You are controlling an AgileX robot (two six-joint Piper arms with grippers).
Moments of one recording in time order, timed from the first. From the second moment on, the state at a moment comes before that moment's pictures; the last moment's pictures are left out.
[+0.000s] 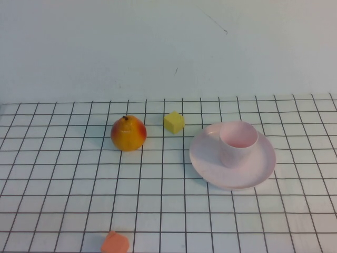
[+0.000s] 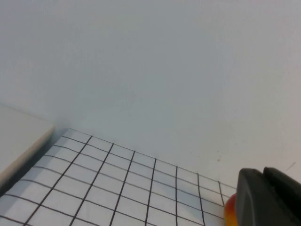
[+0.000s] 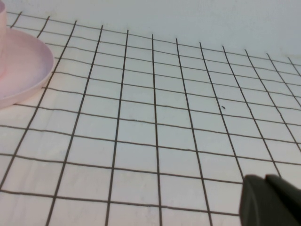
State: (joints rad) right arm -0.06 -0.01 0.03 -0.10 0.41 -0.11; left arm 0.05 -0.01 0.03 0.49 0.02 -0.93
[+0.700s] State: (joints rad) right arm -0.06 -0.01 0.03 -0.10 0.41 -0.11; left arm -0.11 -0.01 0.03 -0.03 0.32 -0.16
